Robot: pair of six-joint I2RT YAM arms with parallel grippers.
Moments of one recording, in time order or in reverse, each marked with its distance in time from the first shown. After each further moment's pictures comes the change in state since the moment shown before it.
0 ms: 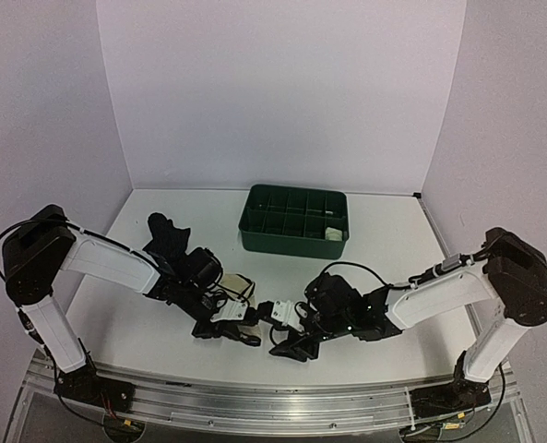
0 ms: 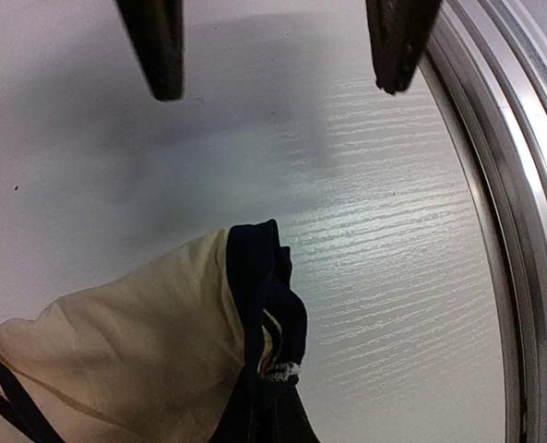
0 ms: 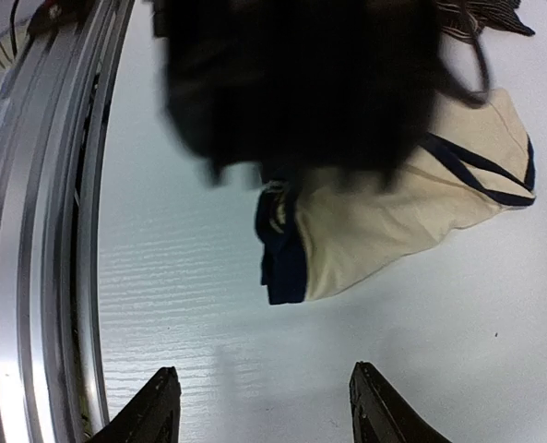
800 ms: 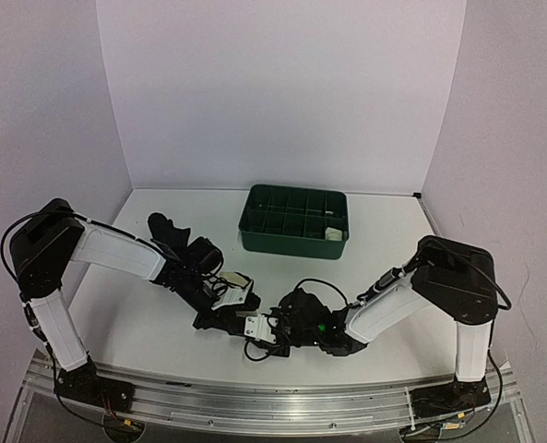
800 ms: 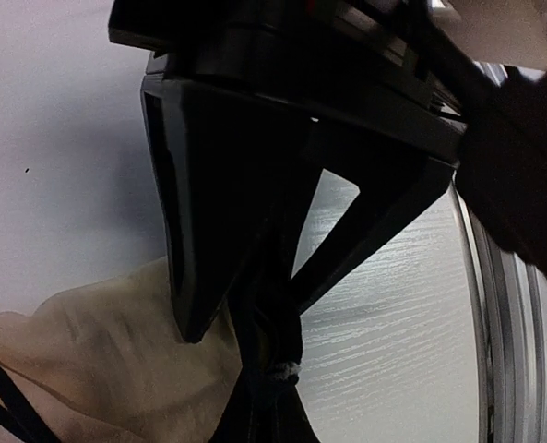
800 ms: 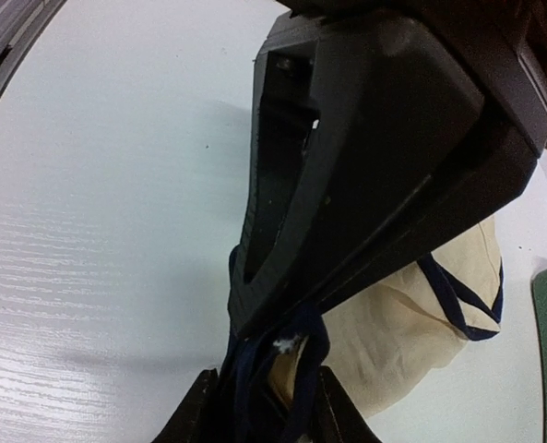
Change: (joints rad) left arm 0.061 0.059 0.093 -0.110 0.110 -0.037; right arm 0.034 0.316 0.102 0.388 0.160 -0.268
